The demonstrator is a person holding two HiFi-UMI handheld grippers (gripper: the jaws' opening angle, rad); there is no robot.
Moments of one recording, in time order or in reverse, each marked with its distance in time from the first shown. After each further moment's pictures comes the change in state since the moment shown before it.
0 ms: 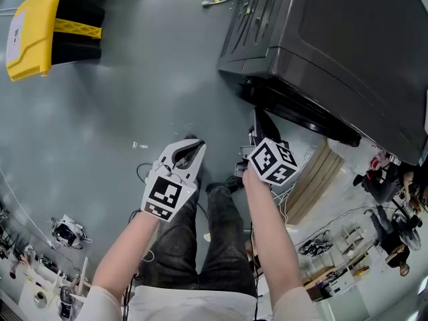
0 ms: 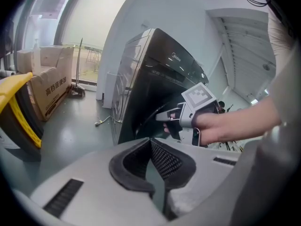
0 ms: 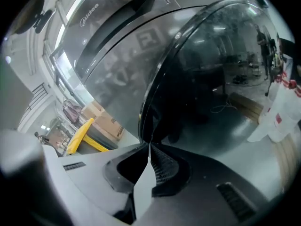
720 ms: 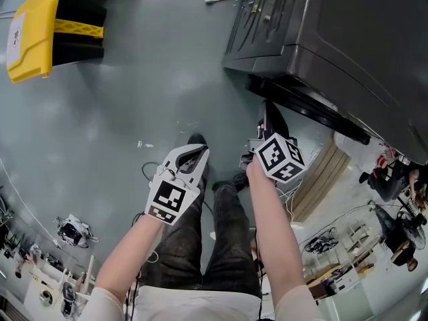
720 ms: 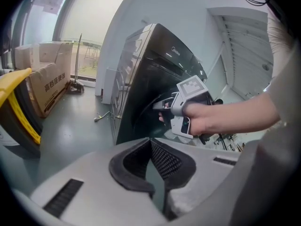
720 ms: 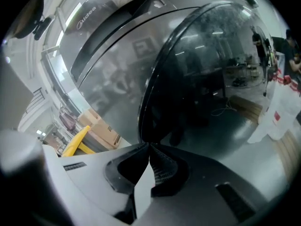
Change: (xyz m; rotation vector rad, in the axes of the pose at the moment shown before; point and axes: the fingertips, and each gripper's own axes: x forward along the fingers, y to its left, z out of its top) left arm -0.003 0.001 -0.024 -0.006 0.040 -0.019; right arm 0.012 -0.001 0.013 -0.019 -0.101 -0.039
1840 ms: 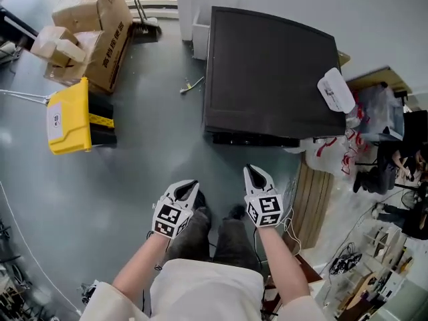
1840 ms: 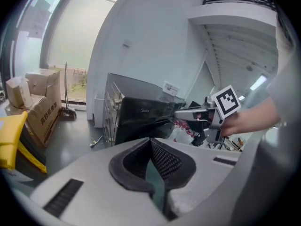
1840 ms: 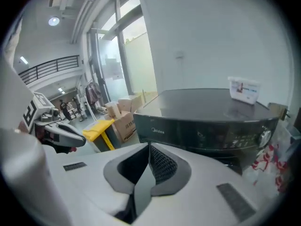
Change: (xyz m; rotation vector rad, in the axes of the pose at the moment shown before) left arm -0.147 -0.092 0.166 0.127 -0.104 -0.073; right arm -0.250 0.093 0.147 -0.453 -0.062 0.110
